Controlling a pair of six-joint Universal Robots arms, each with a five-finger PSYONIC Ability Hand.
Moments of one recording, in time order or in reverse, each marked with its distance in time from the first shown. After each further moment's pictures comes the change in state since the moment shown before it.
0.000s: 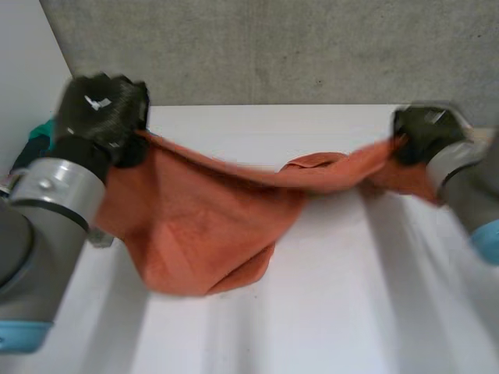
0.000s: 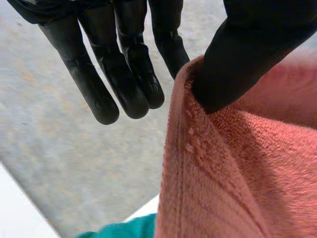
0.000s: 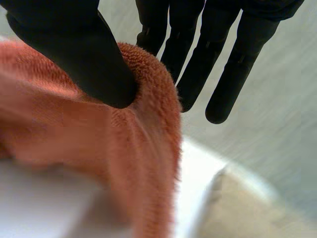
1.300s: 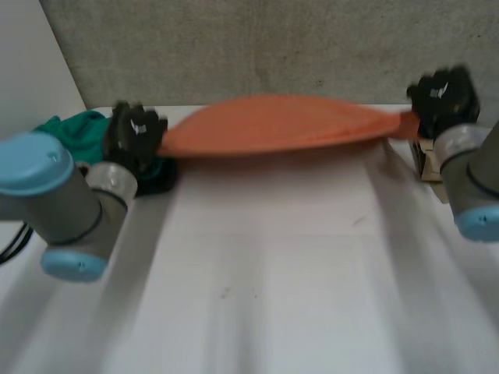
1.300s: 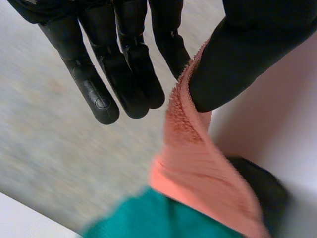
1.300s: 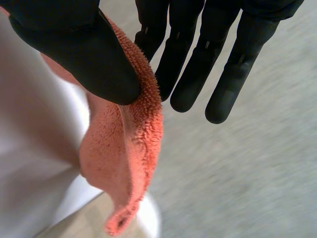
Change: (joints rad) left arm 0.113 -0.453 0.129 0.243 0.149 0.333; right arm -0.041 0.135 -0.033 -0.289 -0.008 -0.476; left_hand 0.000 0.003 0.002 0.004 0.027; right_hand 0.000 0.000 0.007 0.001 0.027
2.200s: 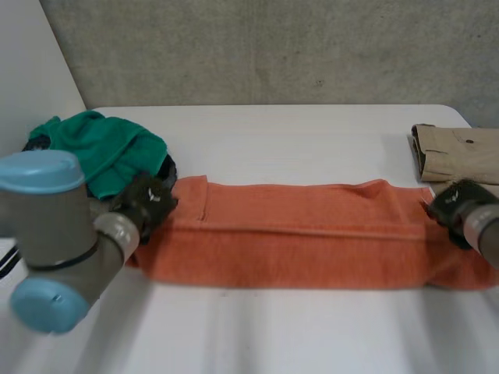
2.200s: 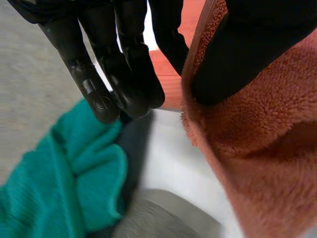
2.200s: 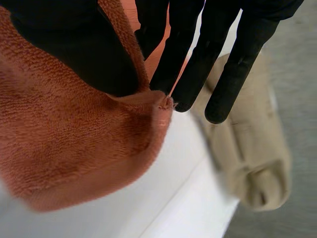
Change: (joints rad) left arm -0.030 0.016 -0.031 -0.384 -0.006 0.302; right arm -0.112 -0.080 0.205 0.468 0.027 -0.324; left_hand 0.000 0.000 0.000 0.000 0.000; right_hand 0.000 0.000 0.000 0.000 0.009
